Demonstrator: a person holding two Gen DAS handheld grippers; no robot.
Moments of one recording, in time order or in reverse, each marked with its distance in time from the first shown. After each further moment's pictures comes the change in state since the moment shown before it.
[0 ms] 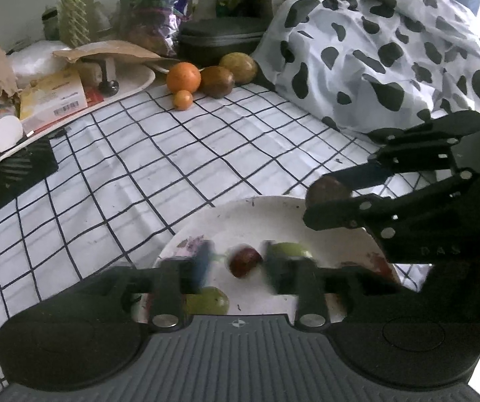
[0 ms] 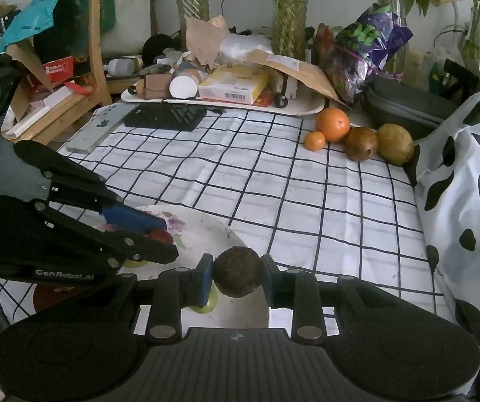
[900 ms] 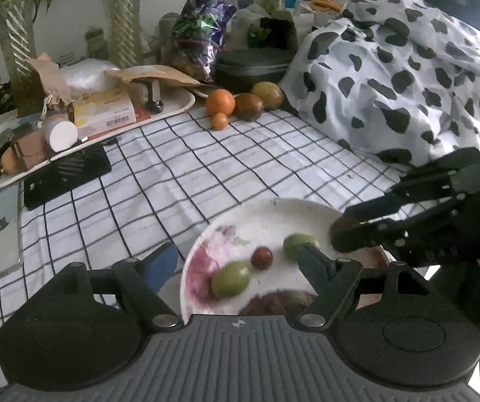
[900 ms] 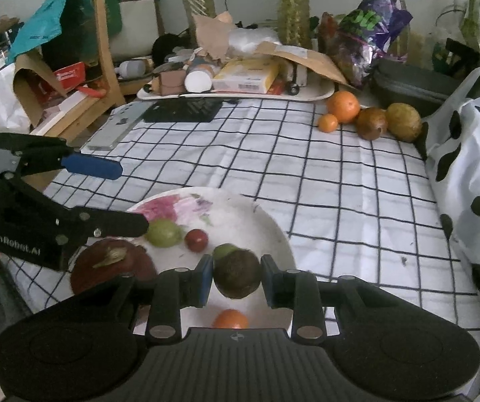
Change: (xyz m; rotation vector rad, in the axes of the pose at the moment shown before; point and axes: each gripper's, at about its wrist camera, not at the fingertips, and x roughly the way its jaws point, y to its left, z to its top) left arm -0.055 -0.005 -0.024 -0.046 -0.085 0.098; right arm -0.018 0.009 -0.017 0.059 0.017 0.074
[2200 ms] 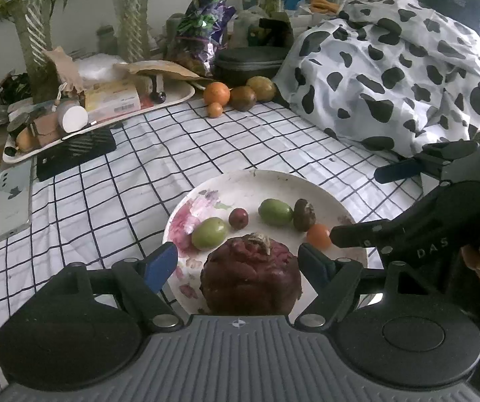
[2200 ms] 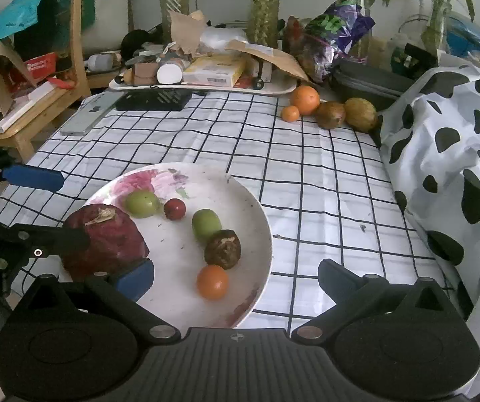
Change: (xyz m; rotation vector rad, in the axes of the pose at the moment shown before) left arm -0.031 -0.025 -0.032 -0.033 -0.016 0.024; right arm -0.025 0.017 -0.028 0.002 -0.005 -0.185
